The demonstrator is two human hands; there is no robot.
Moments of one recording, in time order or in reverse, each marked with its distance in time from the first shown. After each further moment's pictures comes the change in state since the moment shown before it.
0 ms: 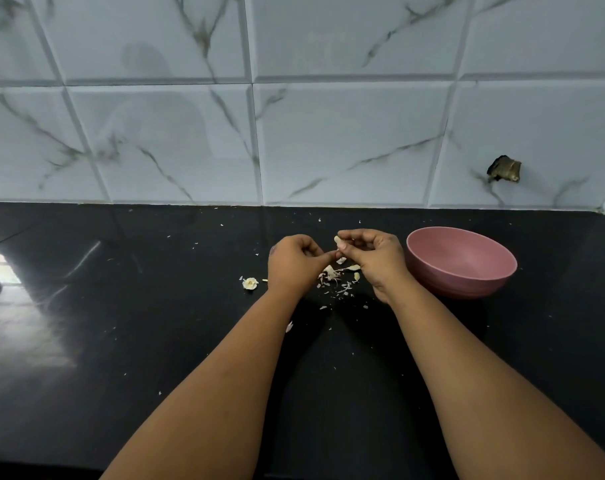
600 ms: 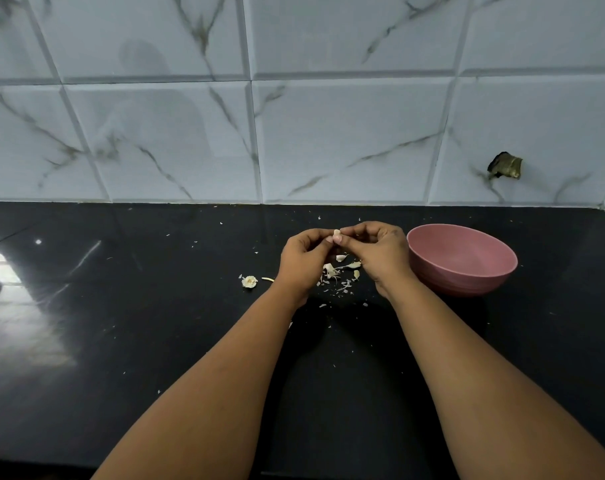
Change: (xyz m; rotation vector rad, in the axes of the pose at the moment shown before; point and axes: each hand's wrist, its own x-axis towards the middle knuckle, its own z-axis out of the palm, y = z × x) left_hand -0.004 0.005 0.010 -0.679 -0.195 -0.095; right_hand -0.001 -0.007 -0.002 -0.033 0.032 -0.096
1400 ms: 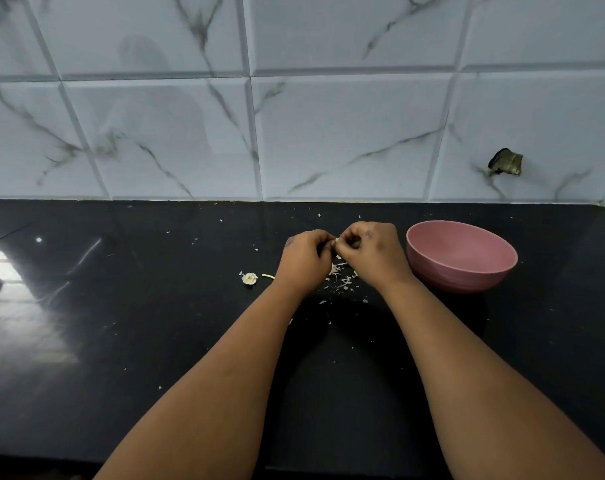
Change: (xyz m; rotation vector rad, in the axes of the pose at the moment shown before) left_hand -0.006 0.013 -0.003 0.790 0.004 0.299; right_hand -0.003 -0.005 0.000 -0.741 -0.057 -0.360
